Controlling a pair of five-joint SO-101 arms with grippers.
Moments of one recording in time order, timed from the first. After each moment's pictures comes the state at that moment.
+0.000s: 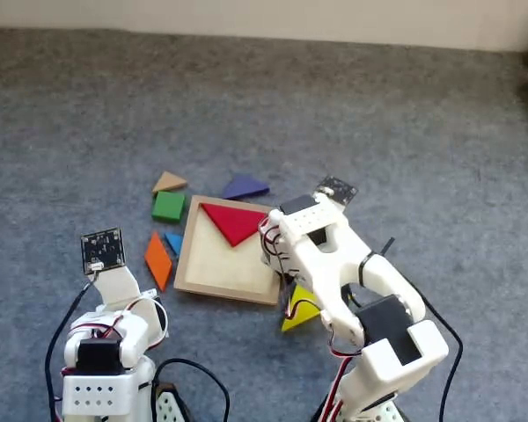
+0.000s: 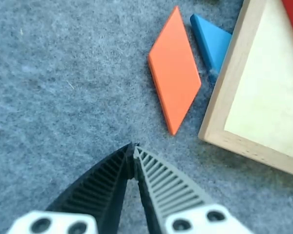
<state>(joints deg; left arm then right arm) -6.8 -101.4 96.0 76.0 19.6 -30.4 9.6 30.7 63.5 -53.7</state>
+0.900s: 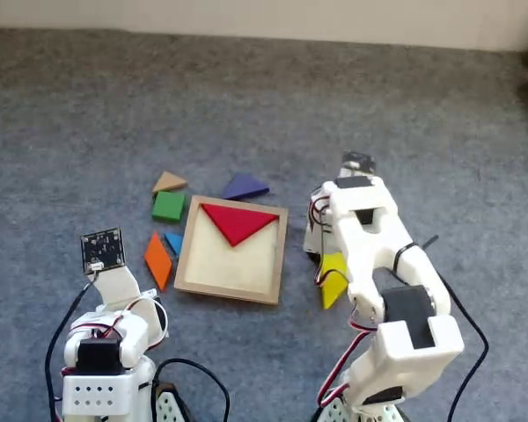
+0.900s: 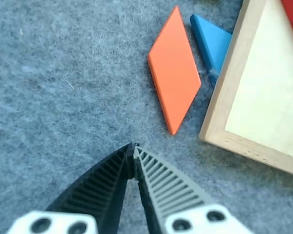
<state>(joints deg) -6.8 -101.4 96.0 76.0 19.6 -13.5 10.4 25.4 63.7 -16.9</state>
